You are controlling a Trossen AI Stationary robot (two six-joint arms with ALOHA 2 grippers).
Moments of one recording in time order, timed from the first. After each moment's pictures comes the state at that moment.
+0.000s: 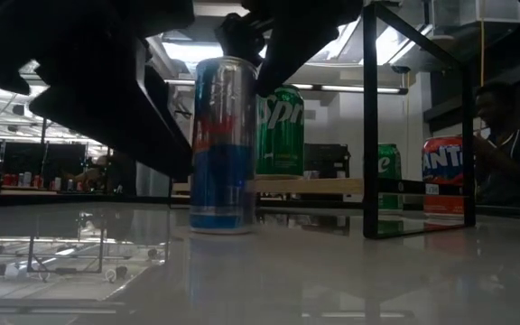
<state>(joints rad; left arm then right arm) -0.59 1.82 1.02 -0.20 -0.62 -0.55 0.21 2.10 1.92 -0.97 0.04 -0.41</state>
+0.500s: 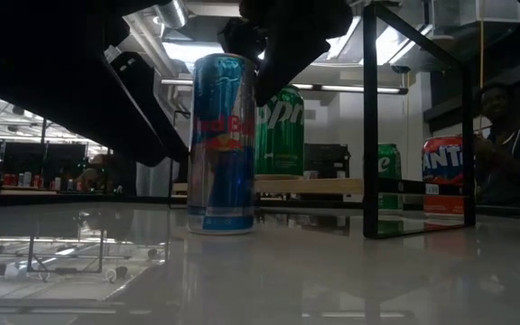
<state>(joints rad) -0.64 1.82 1.02 -0.16 -0.61 -0.55 0.21 2.10 1.92 -0.97 0.12 -0.39</state>
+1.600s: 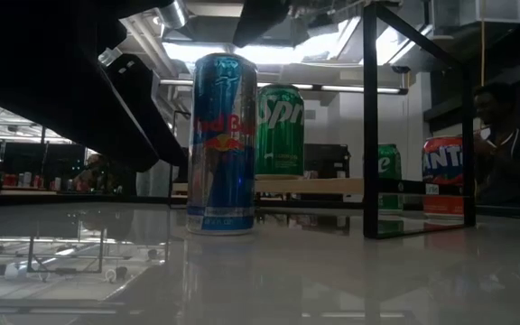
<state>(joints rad) -0.64 1.82 1.02 -0.17 -0.58 -0.55 0.27 2.08 2.10 -1.11 -0.04 0.02</state>
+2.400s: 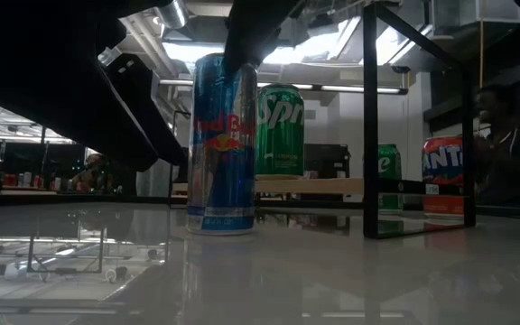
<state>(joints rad) -0.64 1.82 1.02 -0.17 -0.58 -0.55 0.31 2.20 2.10 -1.07 0.12 0.08</state>
